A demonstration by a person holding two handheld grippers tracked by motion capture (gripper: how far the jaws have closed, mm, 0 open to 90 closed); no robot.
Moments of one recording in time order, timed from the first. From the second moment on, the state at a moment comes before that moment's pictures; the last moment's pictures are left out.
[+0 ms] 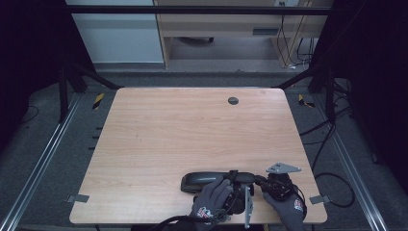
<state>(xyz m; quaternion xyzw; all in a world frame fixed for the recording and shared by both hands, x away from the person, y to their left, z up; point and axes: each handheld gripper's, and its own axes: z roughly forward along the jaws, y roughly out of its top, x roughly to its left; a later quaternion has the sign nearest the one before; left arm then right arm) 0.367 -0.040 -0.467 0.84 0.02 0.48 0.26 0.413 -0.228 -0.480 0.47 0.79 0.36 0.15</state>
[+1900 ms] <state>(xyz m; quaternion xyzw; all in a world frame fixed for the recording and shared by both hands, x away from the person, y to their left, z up) 0.411 0.125 -0.407 0.81 0.25 0.35 0.40 0.423 -0.257 -0.462 0.51 0.73 0.39 0.23</state>
